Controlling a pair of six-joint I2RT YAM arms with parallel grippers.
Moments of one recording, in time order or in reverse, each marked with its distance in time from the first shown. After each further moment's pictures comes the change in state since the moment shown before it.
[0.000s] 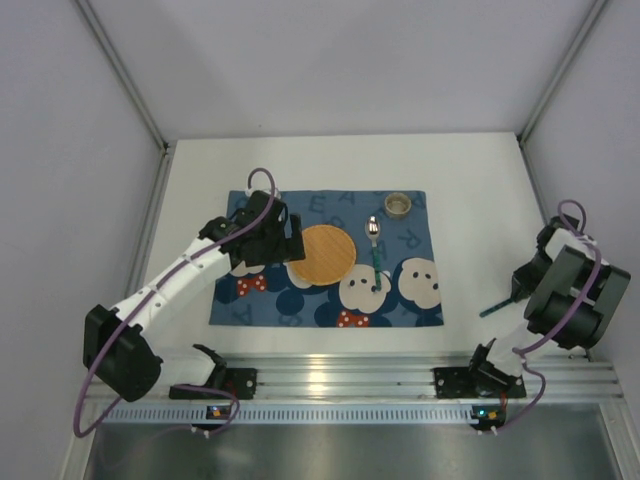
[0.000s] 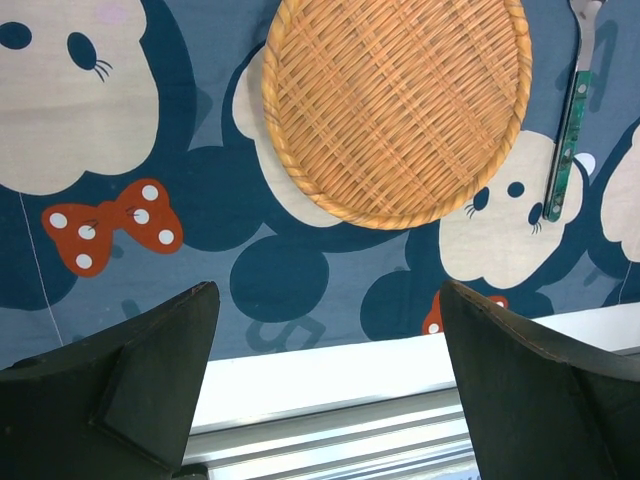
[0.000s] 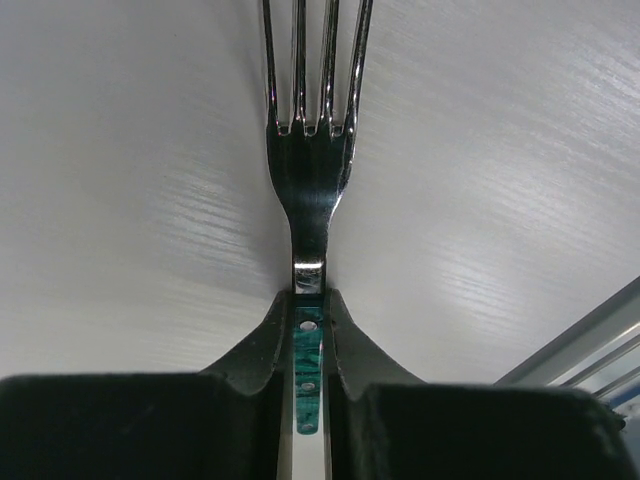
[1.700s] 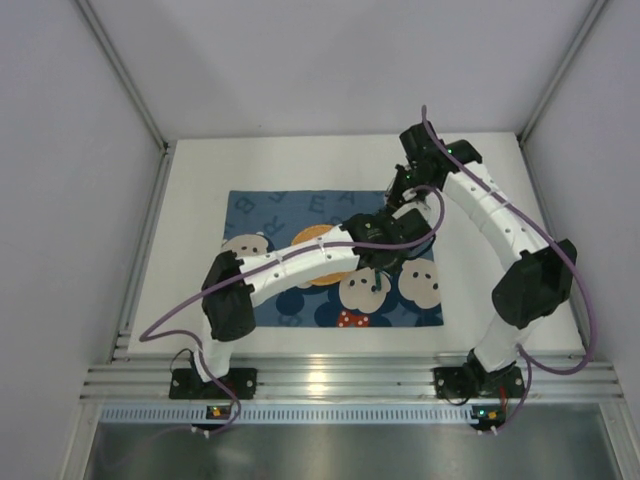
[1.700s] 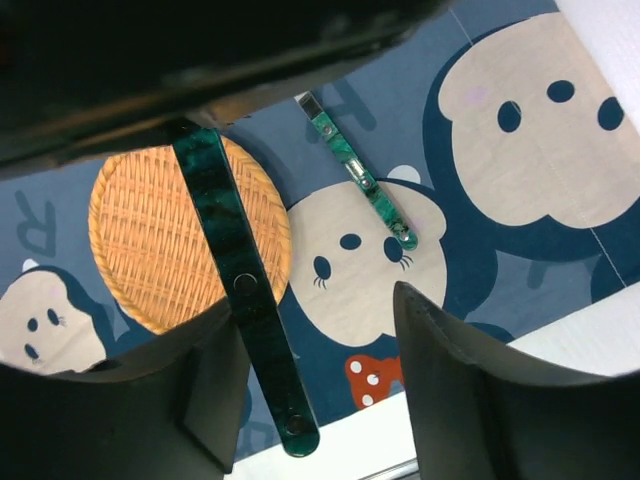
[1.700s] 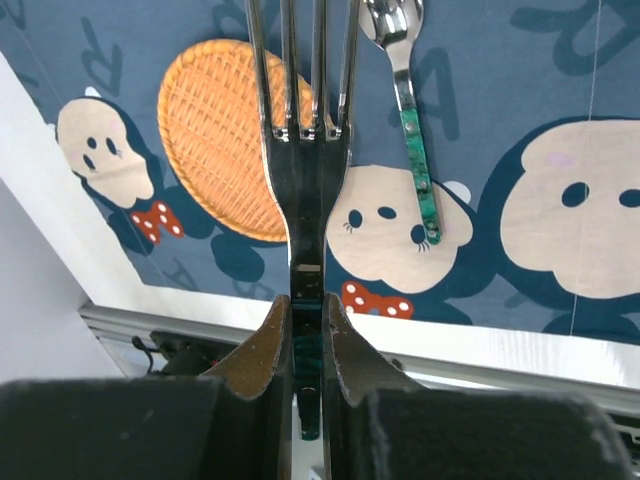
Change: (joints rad) left arm -0.559 0.673 0.768 -0.146 -0.390 0.284; right arm 0.993 0.121 0.826 -0.360 -0.332 0.234
